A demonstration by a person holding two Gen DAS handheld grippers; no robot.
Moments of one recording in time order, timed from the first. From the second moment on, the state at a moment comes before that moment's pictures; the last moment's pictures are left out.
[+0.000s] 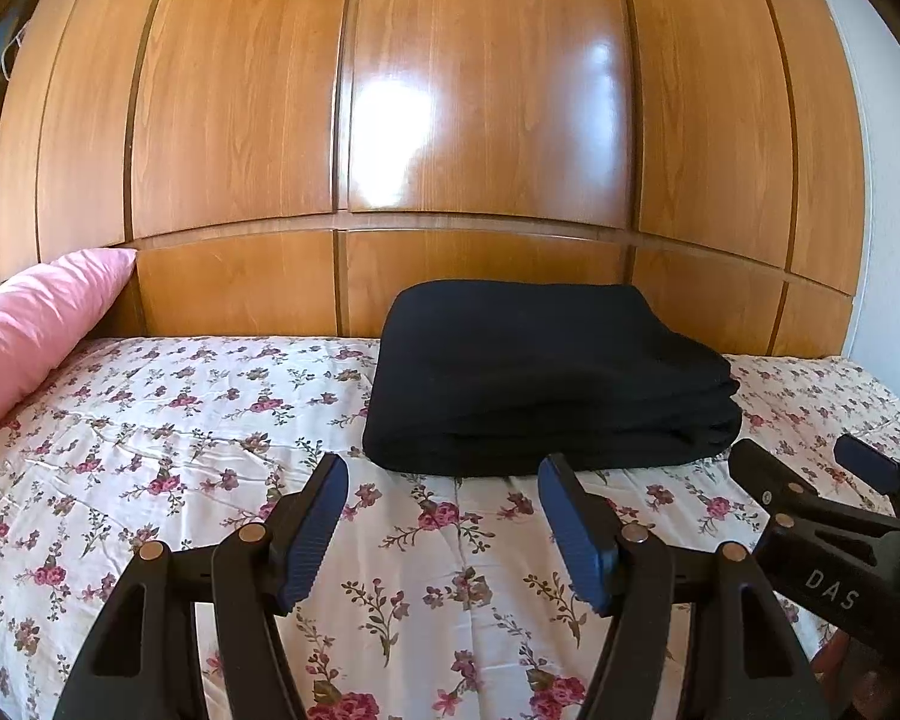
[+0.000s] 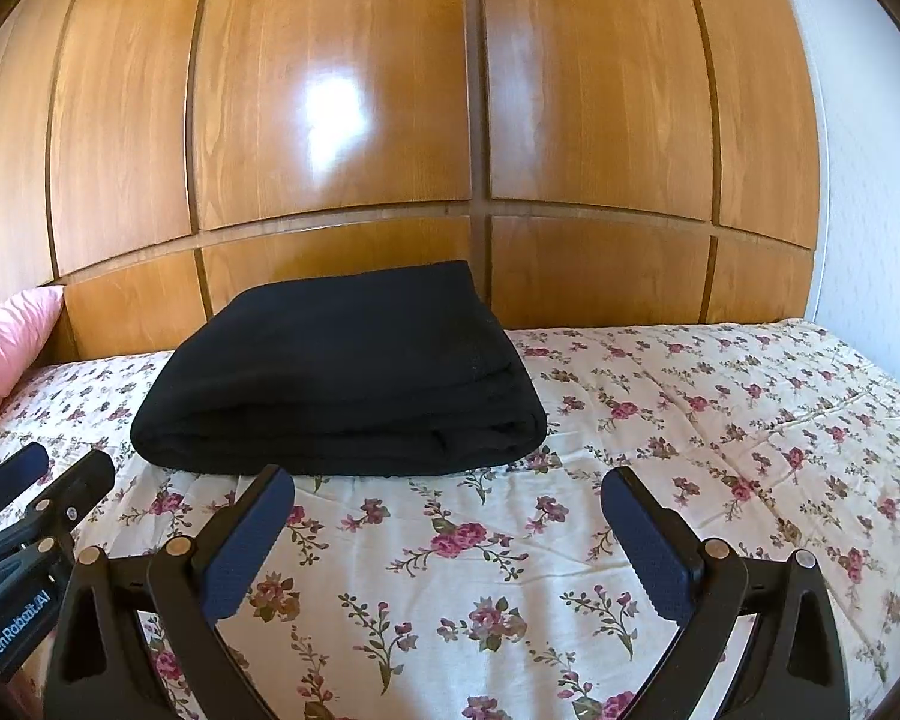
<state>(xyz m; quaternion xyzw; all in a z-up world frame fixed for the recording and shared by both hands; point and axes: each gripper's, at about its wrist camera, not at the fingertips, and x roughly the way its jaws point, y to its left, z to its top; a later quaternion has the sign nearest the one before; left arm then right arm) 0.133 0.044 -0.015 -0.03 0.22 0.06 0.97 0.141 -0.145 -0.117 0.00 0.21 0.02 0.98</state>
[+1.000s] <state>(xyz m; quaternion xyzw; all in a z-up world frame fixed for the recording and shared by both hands) 0.134 0.042 -0.016 -0.03 0.23 0.06 0.97 0.140 -0.148 -0.117 0.01 0.21 0.02 0.98</state>
